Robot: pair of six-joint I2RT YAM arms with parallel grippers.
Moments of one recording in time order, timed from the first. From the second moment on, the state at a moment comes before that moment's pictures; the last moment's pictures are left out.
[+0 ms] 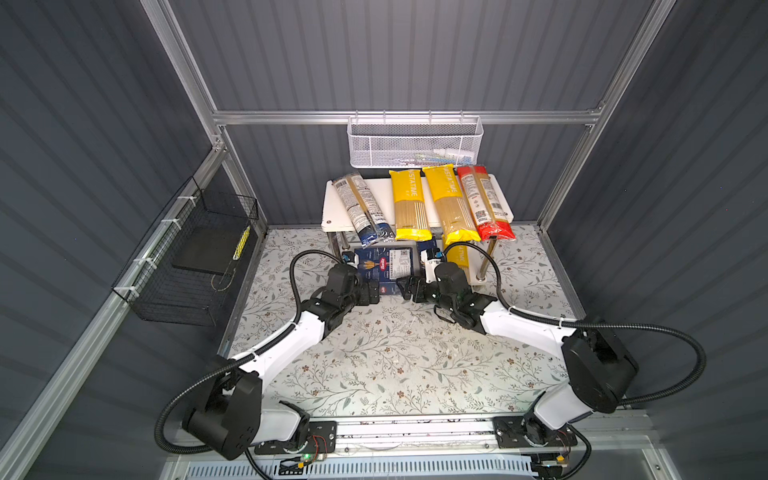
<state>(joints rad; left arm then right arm) -0.50 1.33 0.83 -0.12 -0.10 -0.35 0.71 1.56 0.93 0.20 -0.02 0.57</state>
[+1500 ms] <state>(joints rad) -0.24 1.47 0.33 0.75 -0.57 0.01 0.03 1.26 0.16 0.78 0.26 0.06</state>
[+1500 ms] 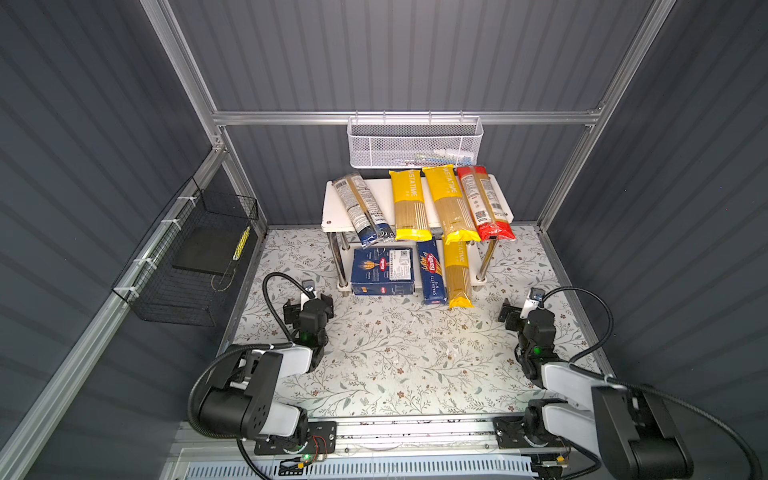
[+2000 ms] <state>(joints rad) -0.09 1.72 0.46 0.84 -0.28 -0.01 0.00 1.46 0.28 0.94 0.20 0.04</state>
